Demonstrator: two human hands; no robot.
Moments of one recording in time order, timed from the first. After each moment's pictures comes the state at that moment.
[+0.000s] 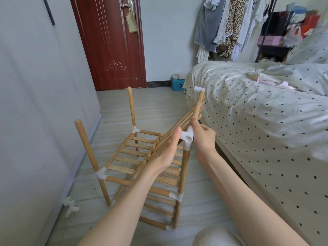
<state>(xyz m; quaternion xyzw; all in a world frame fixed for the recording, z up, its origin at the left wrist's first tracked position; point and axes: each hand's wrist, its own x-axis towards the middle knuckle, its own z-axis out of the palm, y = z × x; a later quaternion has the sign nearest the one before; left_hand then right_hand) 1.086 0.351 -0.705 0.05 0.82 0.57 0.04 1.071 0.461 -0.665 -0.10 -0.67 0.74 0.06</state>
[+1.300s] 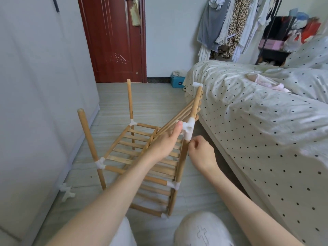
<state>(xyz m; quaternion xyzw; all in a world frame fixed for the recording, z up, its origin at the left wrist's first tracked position) 1.101 0.349 -0.698 0.09 0.86 0.50 0.00 1.126 0.479 -0.693 0.01 -0.90 0.42 0.09</state>
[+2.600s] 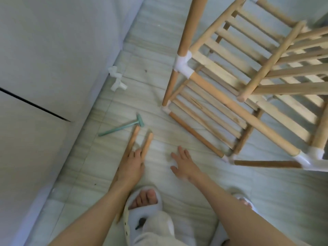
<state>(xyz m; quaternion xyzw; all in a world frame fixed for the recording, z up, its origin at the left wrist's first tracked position) 1.278 0.139 -1.083 -0.30 0.90 0.25 0.19 1.160 0.299 -1.067 0.27 -0.83 0.01 -0.48</state>
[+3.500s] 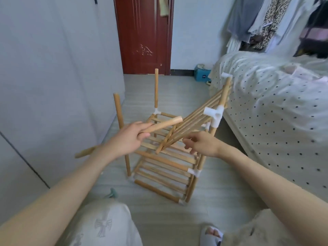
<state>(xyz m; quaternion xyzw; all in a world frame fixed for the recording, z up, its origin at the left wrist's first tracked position) 1.191 0.212 -0.689 0.07 0.95 0.27 -0.11 1.124 0.446 -0.683 0.27 -0.90 0.29 -0.16</state>
